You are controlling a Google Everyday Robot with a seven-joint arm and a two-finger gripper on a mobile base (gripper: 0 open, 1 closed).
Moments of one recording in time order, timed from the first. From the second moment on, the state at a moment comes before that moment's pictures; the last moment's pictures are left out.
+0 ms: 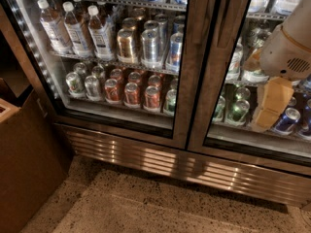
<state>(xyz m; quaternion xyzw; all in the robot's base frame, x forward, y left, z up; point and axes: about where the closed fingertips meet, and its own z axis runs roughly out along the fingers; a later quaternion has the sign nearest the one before) 0.464 -0.207 0.912 -0.61 0.78 0.06 0.13</state>
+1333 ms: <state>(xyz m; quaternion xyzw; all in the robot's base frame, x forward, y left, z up) 0.481 -0.213 0.912 -0.64 0.69 0.23 0.24</state>
